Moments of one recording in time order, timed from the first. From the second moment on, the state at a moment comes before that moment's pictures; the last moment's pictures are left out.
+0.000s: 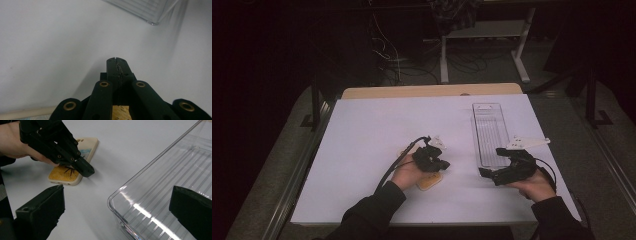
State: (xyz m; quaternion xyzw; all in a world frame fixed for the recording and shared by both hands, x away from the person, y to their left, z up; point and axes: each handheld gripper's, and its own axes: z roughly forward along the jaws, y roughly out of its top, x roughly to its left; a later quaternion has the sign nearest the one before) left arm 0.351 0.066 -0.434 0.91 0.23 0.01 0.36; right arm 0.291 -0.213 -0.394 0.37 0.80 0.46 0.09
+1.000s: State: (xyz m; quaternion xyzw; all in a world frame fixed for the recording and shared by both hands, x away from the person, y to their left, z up) left arm 0.335 0.077 -0.435 0.93 0.21 -0.01 0.31; right arm 0.293 -0.213 -0.394 0.37 0.80 0.46 0.10
